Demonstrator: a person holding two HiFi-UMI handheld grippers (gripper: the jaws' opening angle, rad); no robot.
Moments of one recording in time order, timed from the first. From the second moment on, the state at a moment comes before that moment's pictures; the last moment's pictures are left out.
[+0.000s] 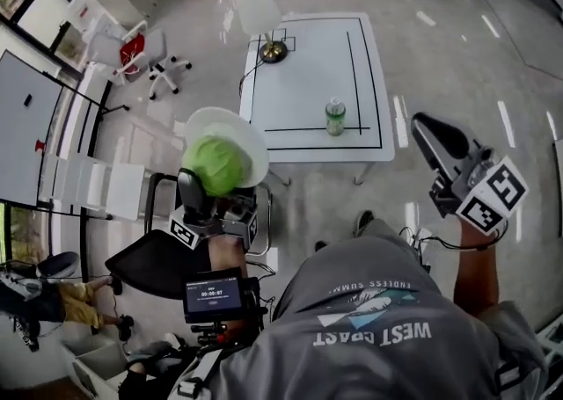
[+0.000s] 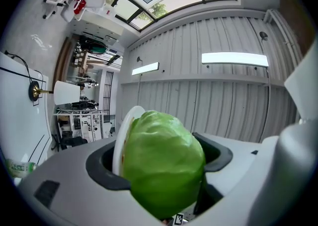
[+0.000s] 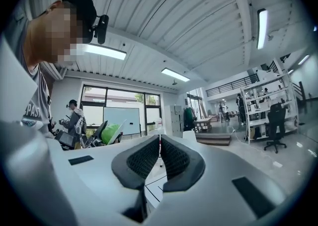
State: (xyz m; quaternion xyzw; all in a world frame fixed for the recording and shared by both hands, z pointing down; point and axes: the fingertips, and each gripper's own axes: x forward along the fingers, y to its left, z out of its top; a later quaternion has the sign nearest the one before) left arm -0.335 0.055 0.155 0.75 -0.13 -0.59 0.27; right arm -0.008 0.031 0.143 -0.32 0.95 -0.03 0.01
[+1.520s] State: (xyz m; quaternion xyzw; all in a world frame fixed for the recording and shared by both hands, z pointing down) left arm -0.271 -0.234 0.203 0.75 -0.19 -0.54 0.32; right arm 0.033 -0.223 0.168 -0.29 0.95 -0.05 0.02
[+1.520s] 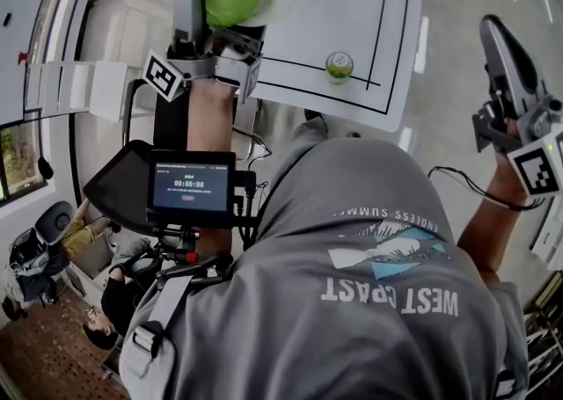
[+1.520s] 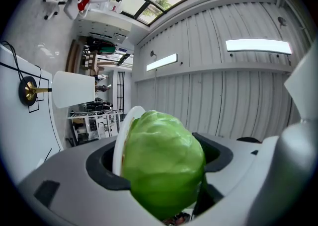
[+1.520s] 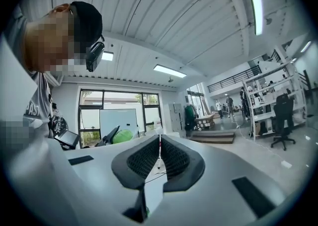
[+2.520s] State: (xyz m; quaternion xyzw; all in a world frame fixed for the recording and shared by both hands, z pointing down) left arm -0.262 -0.407 0.336 0.72 -0.23 -0.45 0.47; right arm 0.067 -0.276 0.213 -0.42 0.90 -0.10 0.00
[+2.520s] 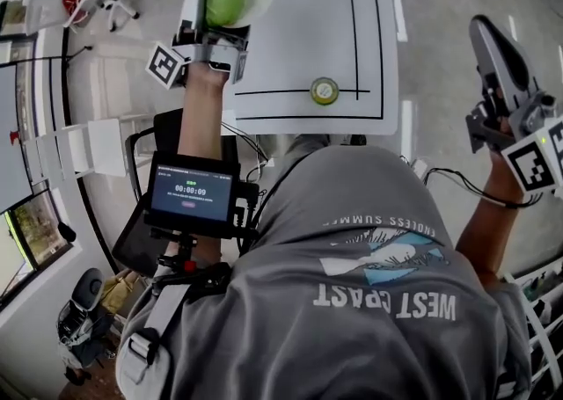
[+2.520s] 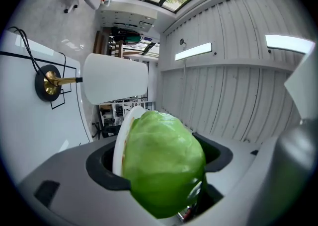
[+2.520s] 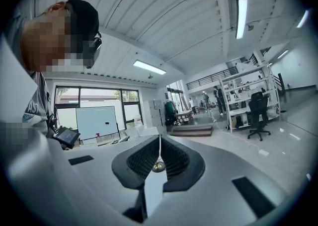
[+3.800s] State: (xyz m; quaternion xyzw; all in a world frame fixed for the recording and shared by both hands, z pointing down) left arm -0.222 -0.537 0.549 0.67 -0.32 -0.28 0.61; right arm 0.079 -0.312 0.245 -0.51 0.85 -0.15 -0.05
